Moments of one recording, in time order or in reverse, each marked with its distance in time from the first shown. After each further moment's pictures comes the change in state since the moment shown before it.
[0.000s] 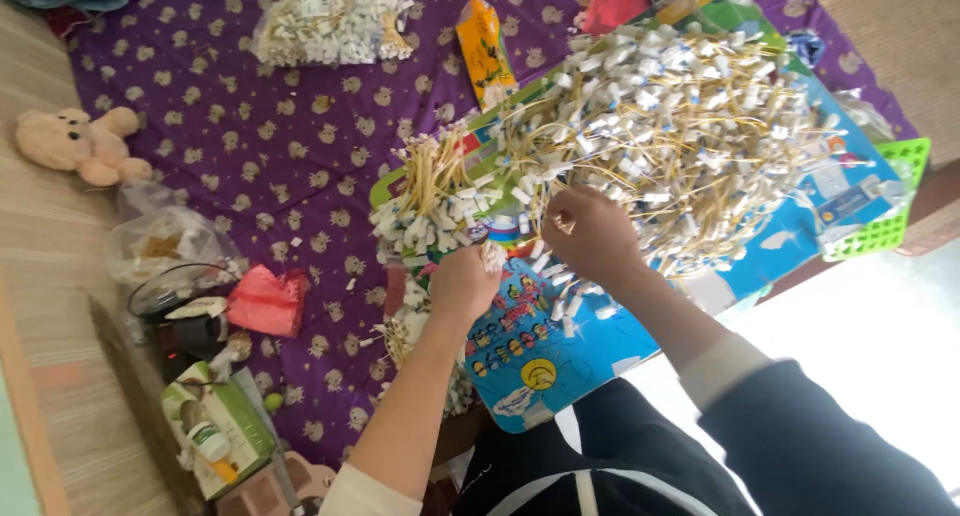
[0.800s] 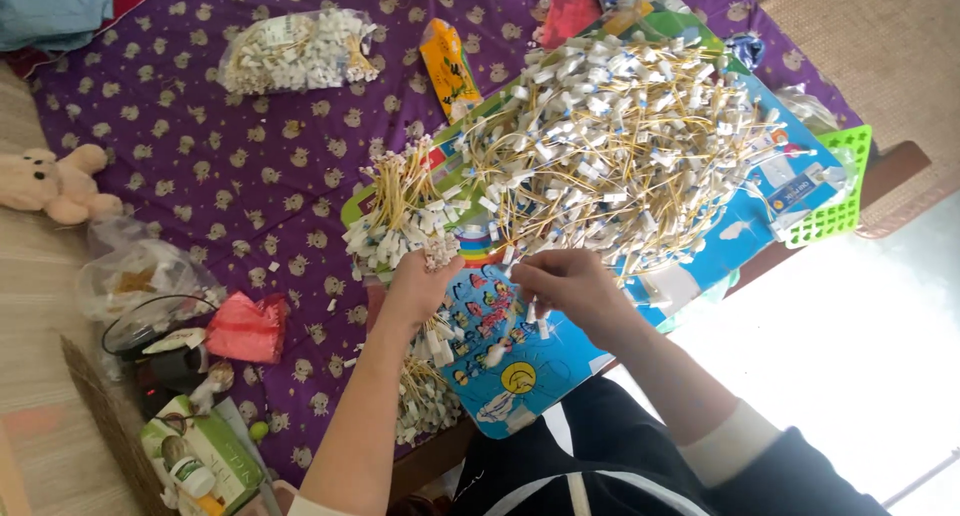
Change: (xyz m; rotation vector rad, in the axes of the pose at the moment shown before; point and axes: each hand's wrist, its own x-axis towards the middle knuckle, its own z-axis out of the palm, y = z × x) left_hand -0.017 0.017 -0.066 -0.487 -0.159 -0.031; right_hand -0.047 -0.087 -0.086 0.936 -0.330 0.727
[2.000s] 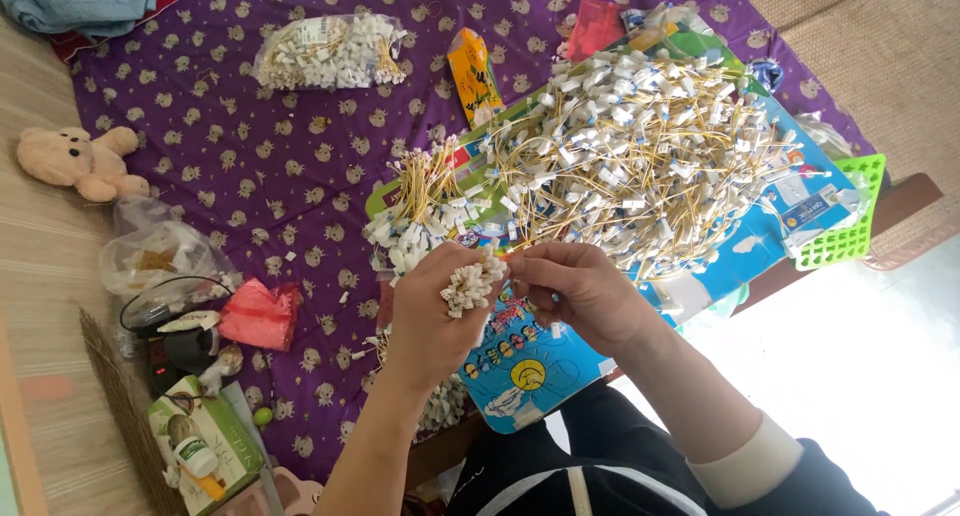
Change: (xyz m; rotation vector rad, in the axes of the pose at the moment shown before) left_hand -0.103 0.059 -0.001 -0.127 0.268 0.805; right_hand -0.022 -0.024 0.024 0.313 -0.169 -0.007
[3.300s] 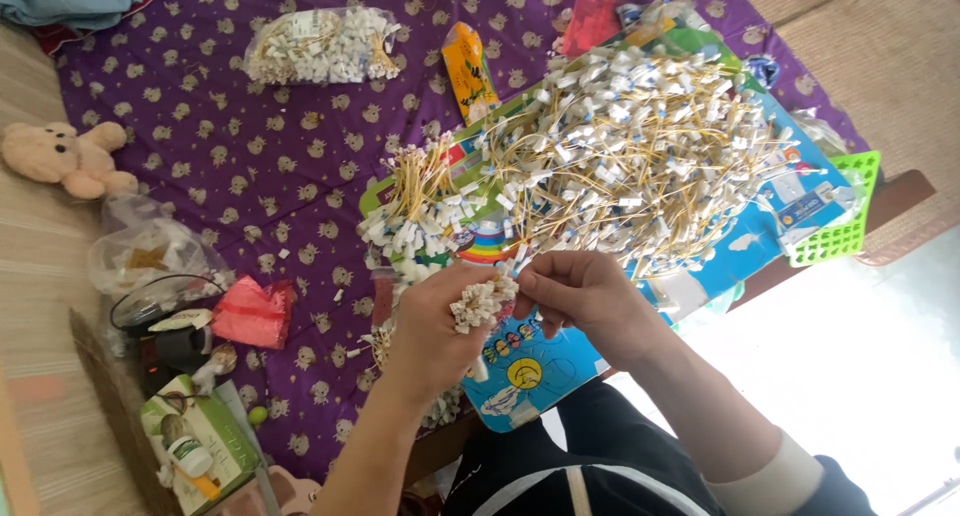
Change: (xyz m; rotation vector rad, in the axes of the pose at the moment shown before) left_hand -0.007 -0.006 0.000 0.001 -0.105 -0.058; right_hand -0.013 -0.001 -0.010 -0.228 -0.032 -0.122
